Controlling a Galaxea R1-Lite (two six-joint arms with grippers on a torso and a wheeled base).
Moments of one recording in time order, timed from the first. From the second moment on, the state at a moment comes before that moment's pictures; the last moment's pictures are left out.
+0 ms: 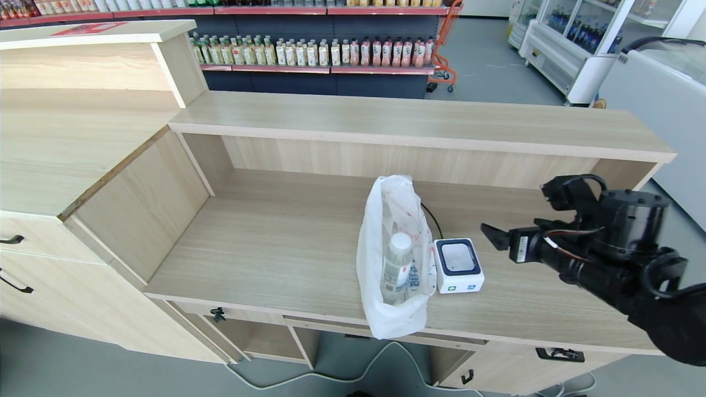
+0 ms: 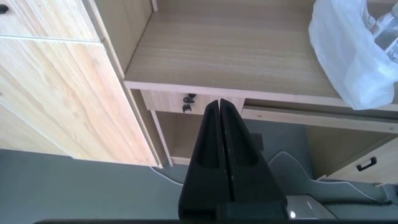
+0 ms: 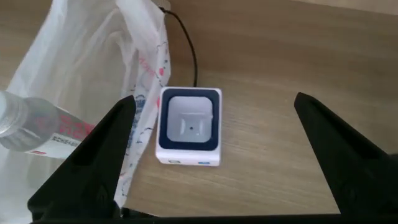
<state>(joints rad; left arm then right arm) 0.00 0.00 0.00 0.00 -0.03 0.01 0.25 1.73 -0.56 -0.99 -0.14 -0.03</state>
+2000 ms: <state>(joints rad) 0.00 0.00 0.00 0.00 -0.03 0.01 -0.04 1.52 -0.10 -0.98 -0.15 -0.23</state>
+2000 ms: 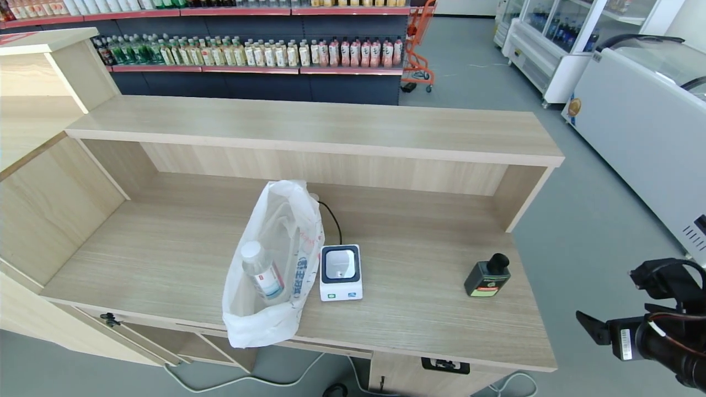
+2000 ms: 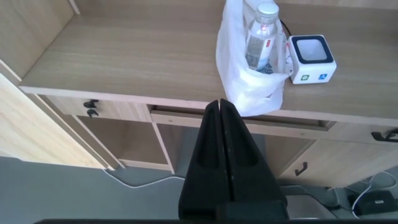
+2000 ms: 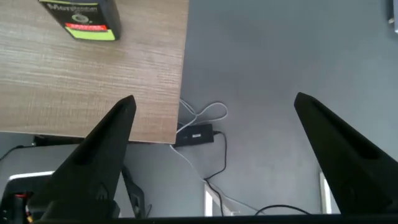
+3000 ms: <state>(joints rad) 0.00 0.00 0.00 0.00 -0.03 0.01 -0.03 1.90 -0.25 -1.18 -0.14 -0.42</state>
